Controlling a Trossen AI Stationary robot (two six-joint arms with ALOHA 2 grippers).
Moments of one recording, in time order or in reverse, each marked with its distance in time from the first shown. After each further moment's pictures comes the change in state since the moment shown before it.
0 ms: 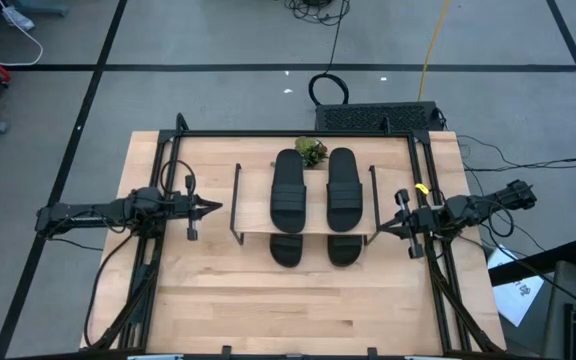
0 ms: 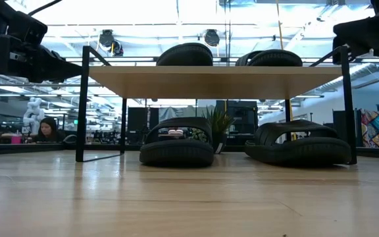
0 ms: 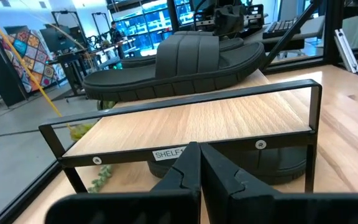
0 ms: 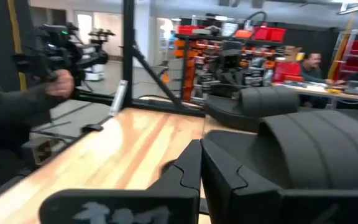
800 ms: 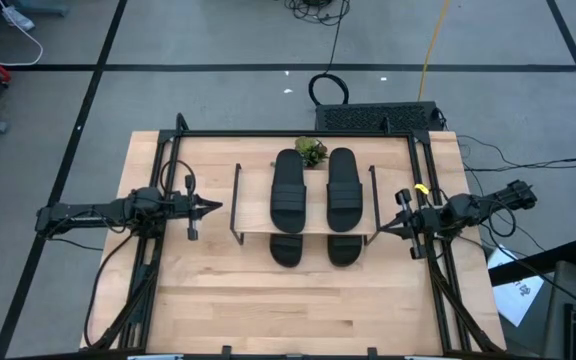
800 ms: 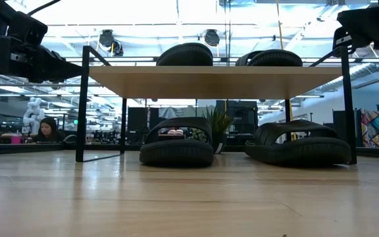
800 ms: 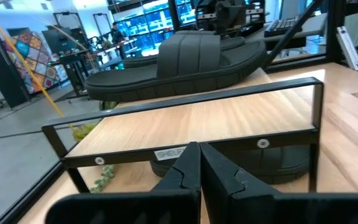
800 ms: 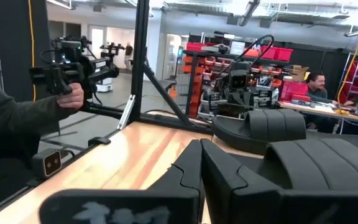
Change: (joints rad) left arm 0.000 0.001 -0.001 0.000 -0.004 0.010; right arm 0.000 0.000 0.000 0.064 -0.037 -0.047
